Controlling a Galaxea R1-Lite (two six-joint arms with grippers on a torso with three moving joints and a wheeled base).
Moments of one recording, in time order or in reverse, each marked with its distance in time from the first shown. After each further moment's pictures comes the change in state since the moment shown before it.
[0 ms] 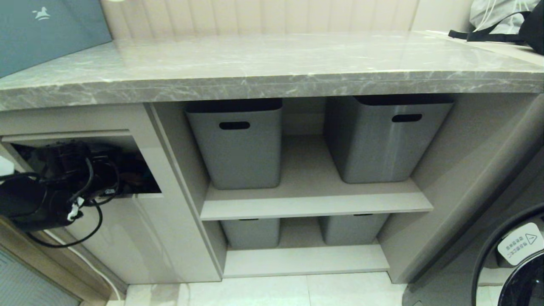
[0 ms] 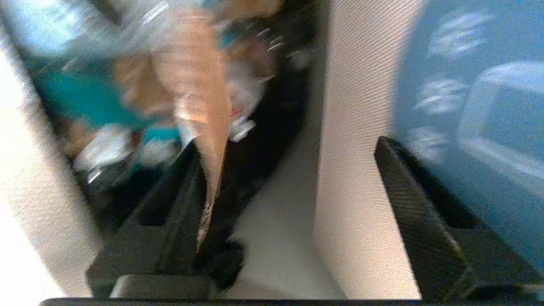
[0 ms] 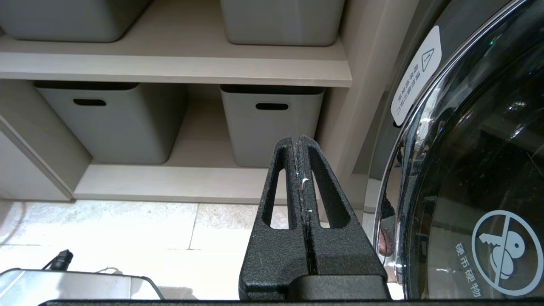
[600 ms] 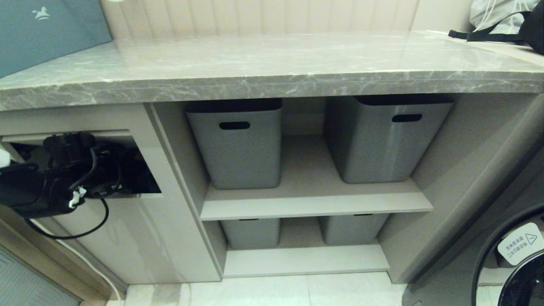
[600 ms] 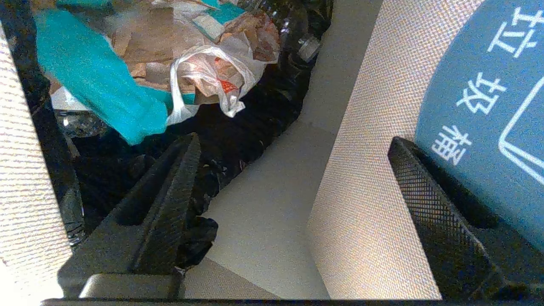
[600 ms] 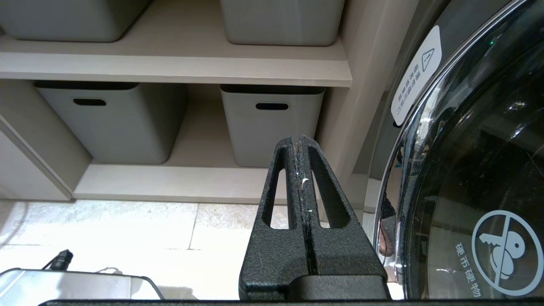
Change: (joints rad) left arm -0.020 -0.020 -0.090 0.166 0.006 -0.186; right arm 0.000 0.000 0.000 0.000 0.000 0.000
